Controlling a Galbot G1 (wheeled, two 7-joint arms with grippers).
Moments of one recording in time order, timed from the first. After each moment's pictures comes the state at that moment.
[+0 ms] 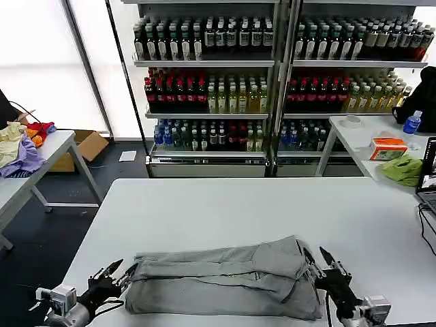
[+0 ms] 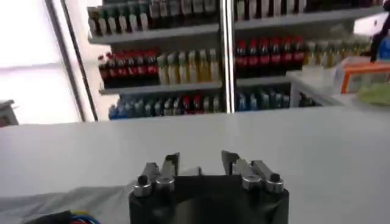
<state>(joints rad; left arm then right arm) 1.70 -1.04 -0.73 -2.19 -0.53 0.51 0.05 -1.74 1.27 0.70 2.23 0.39 -0.19 -0.08</state>
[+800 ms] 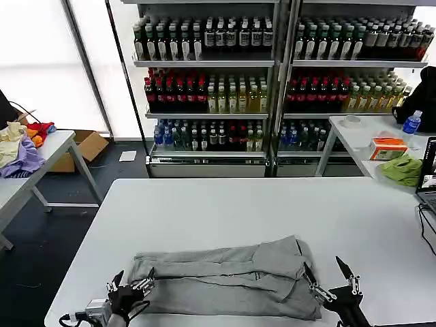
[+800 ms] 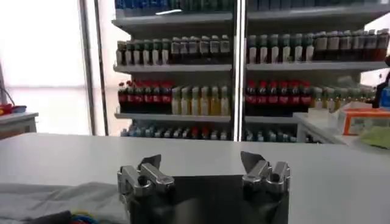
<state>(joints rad) 1.65 -1.25 -0.47 -2.13 -0.44 0.42 -0.34 -1.87 1.30 0.74 2.18 0.33 0.07 -0.18</state>
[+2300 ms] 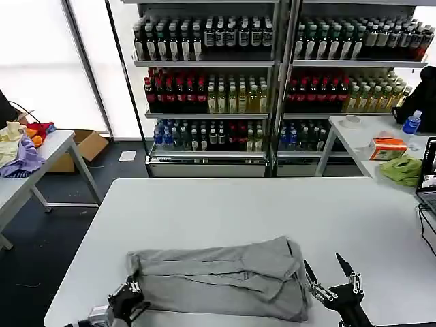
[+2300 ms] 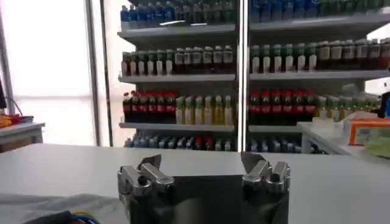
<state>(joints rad) 1.63 -1.26 -0.53 -2.06 -0.43 0.31 -0.30 -1.87 1.28 0.74 2.21 0.36 0.07 -0.18</state>
